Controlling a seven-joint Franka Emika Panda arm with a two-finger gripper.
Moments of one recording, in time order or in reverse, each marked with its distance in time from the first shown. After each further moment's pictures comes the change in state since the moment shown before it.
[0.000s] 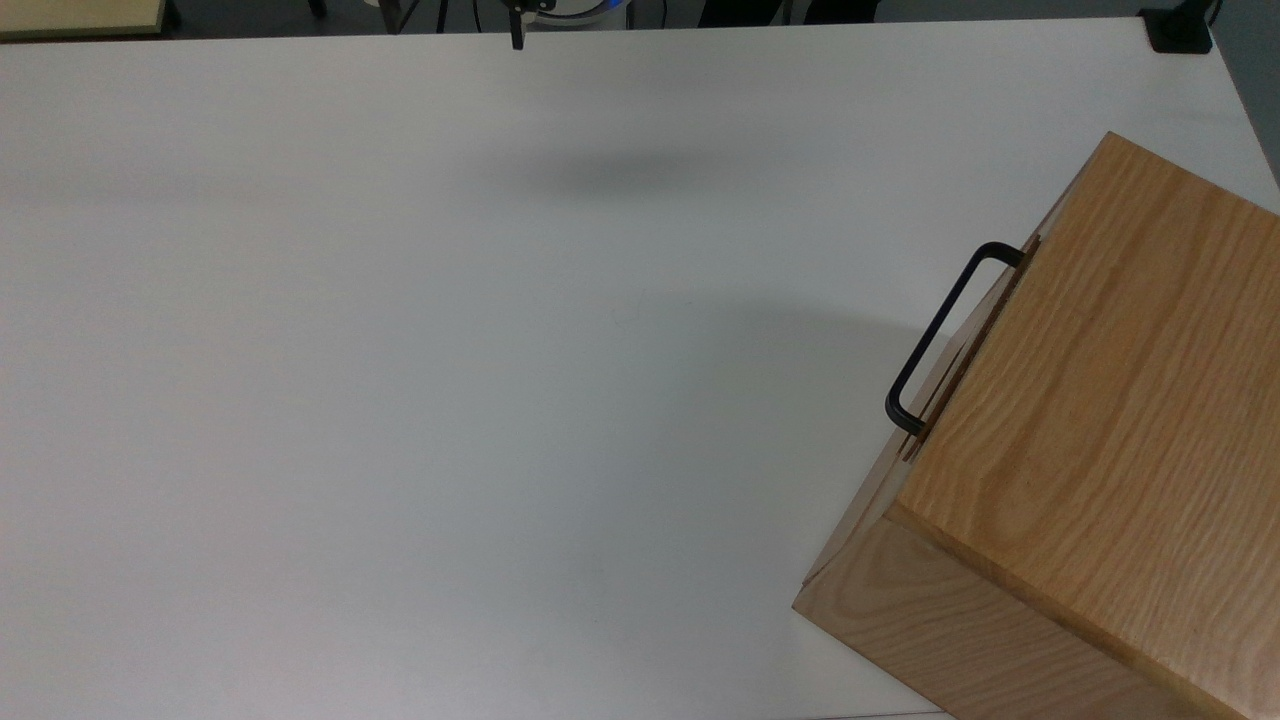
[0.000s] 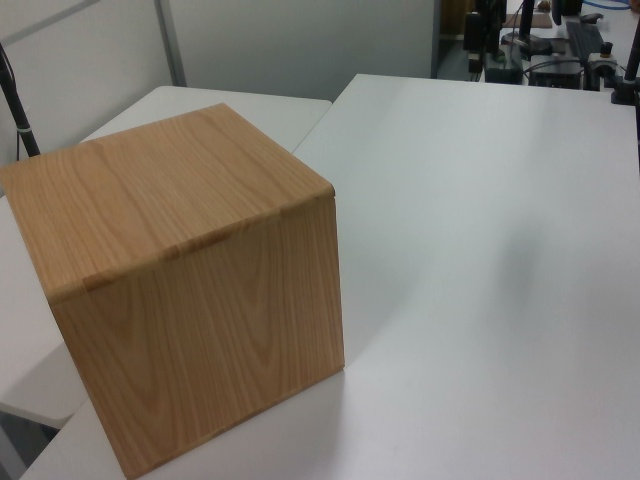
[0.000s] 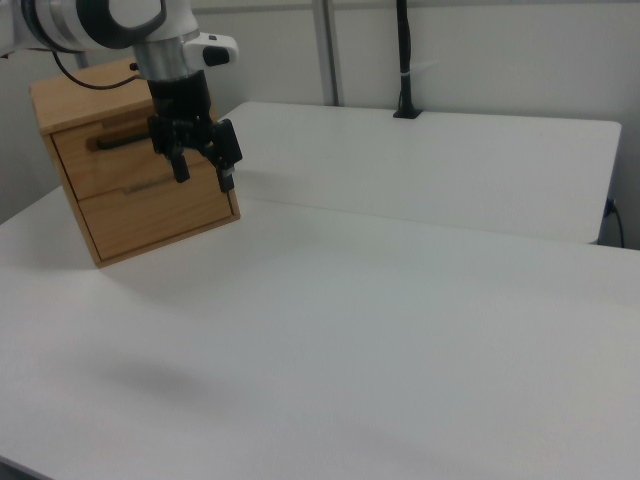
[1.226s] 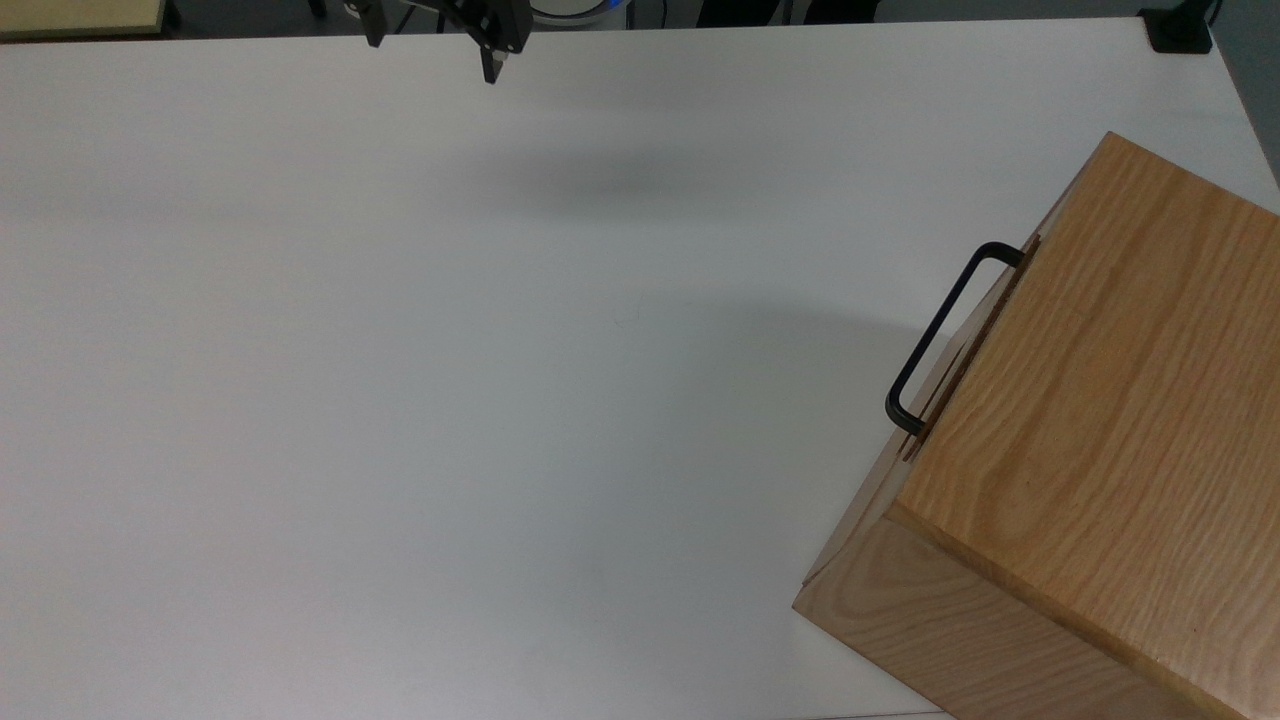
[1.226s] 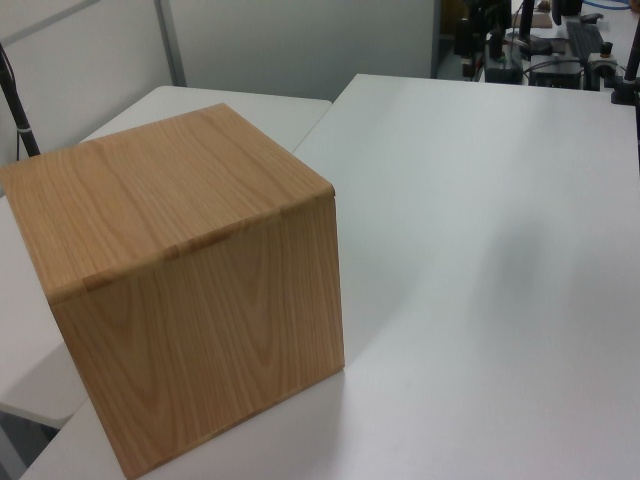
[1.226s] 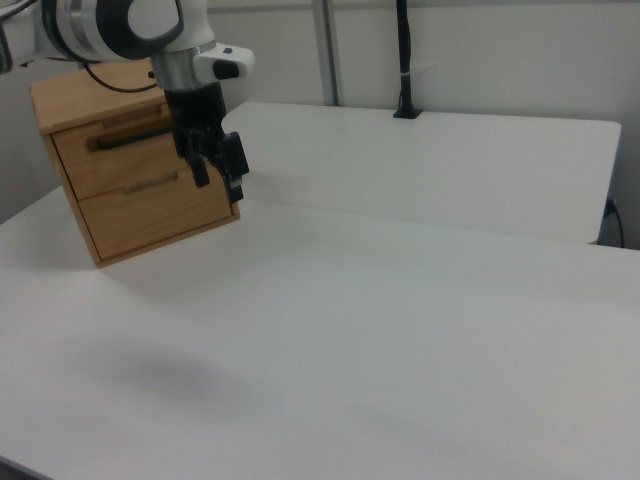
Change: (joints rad) arm -0.032 0.034 0.010 0.001 -0.009 0.021 0.199
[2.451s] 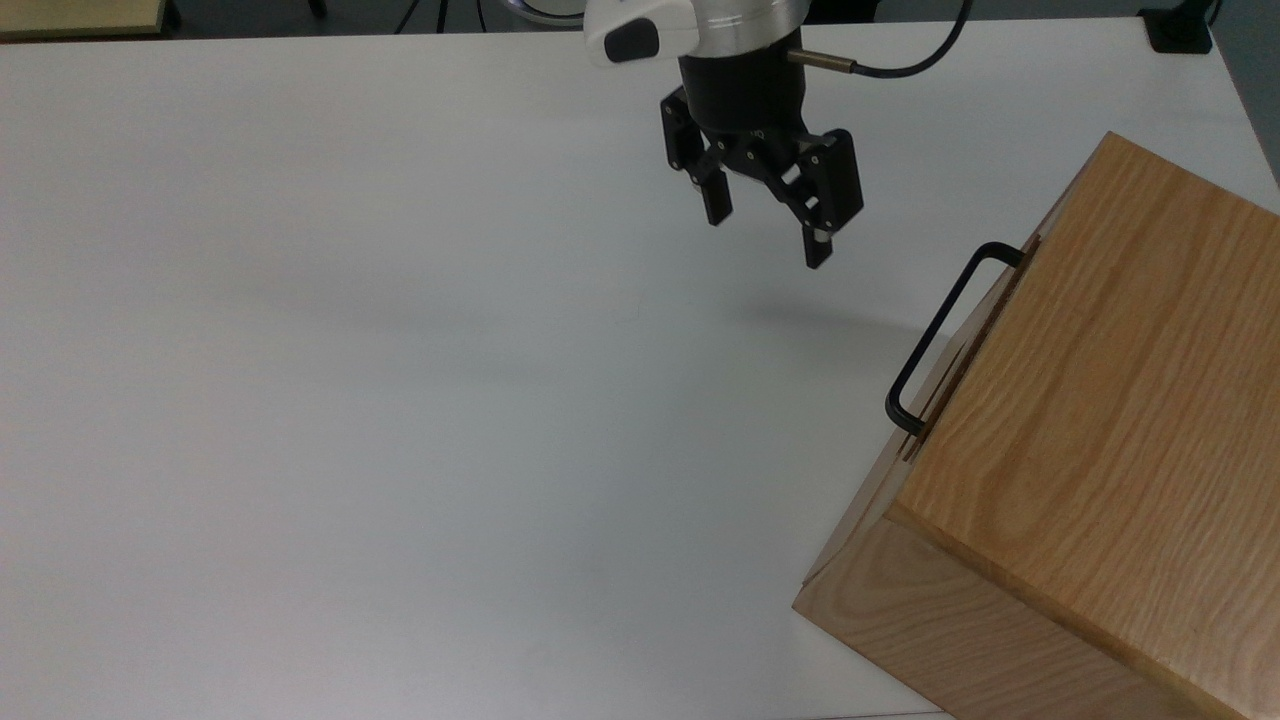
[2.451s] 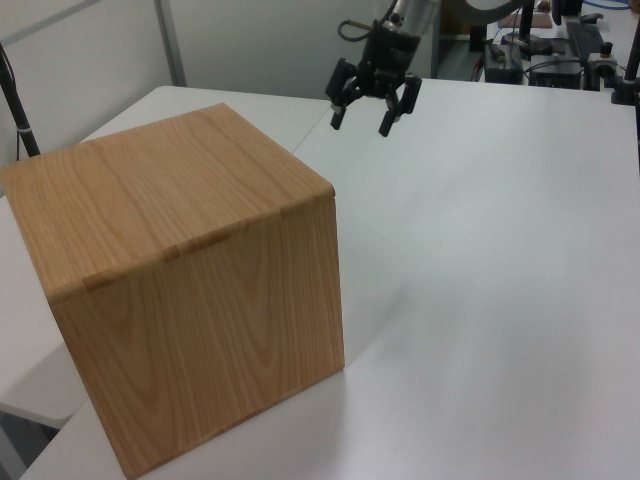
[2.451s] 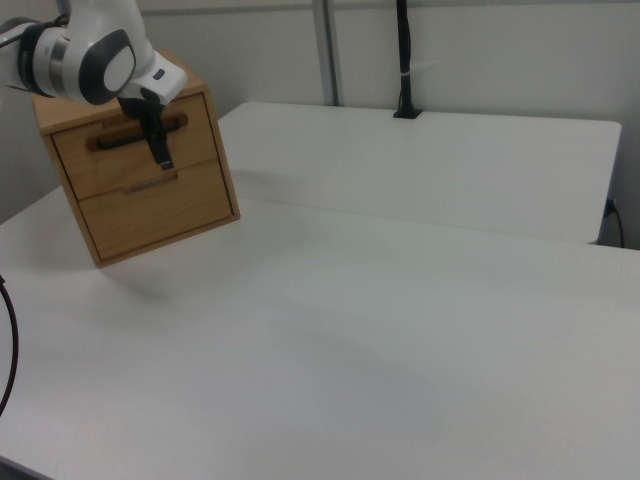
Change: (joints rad) arm 0.275 0.198 0.015 0.049 0.256 0.558 0.658
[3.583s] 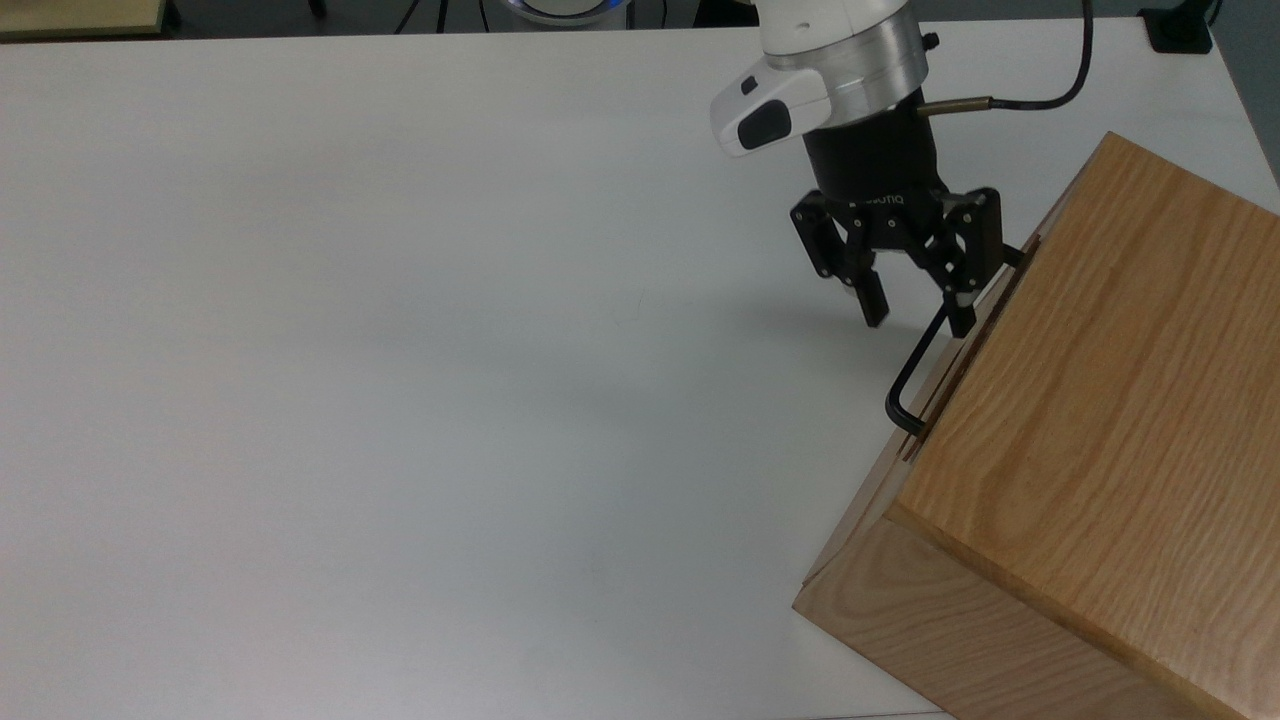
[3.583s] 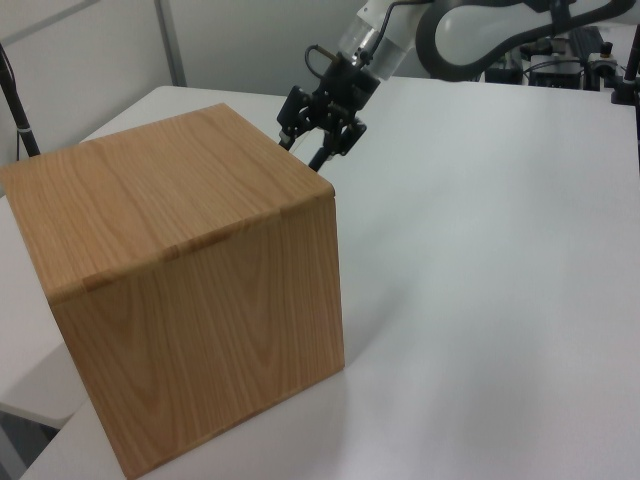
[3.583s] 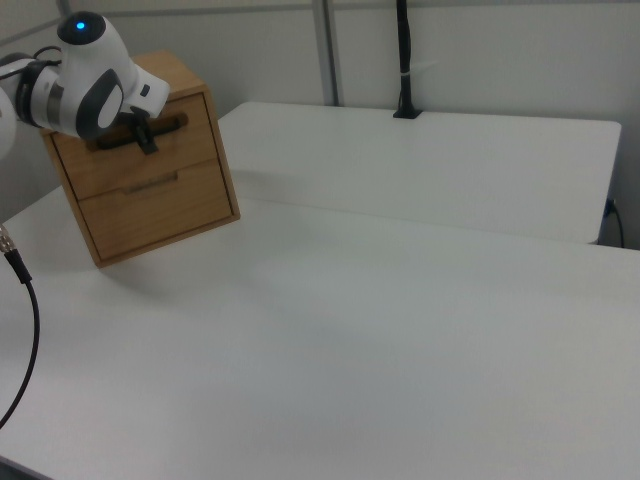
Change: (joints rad) arm 0.002 0.131 0.133 0.020 0.077 0.382 -0.112
